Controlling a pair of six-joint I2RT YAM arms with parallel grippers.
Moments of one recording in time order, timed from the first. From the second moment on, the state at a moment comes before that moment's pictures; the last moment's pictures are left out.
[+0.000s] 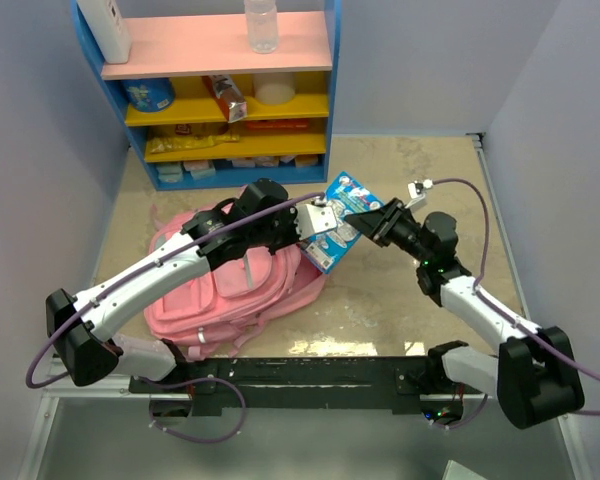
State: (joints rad) left arm -0.85 1.35 1.31 -0.63 0.00 0.54; right arm 0.25 1.09 0.51 0.53 -0.50 1.05
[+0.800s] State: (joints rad) left arm -0.84 1.36 1.38 -0.72 0.13 0.55; right arm 0.60 1.74 0.90 0.55 -0.46 1.03
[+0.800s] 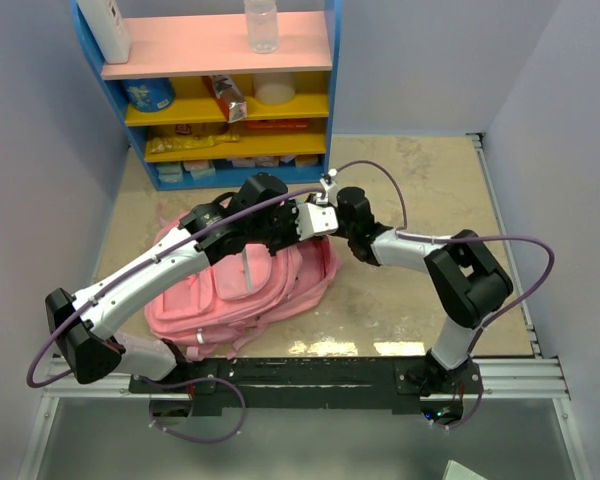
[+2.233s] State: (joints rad) left arm -0.85 1.36 1.39 -0.76 0.30 0.57; right arm 0.71 1.43 0.83 0.10 -0.09 0.67
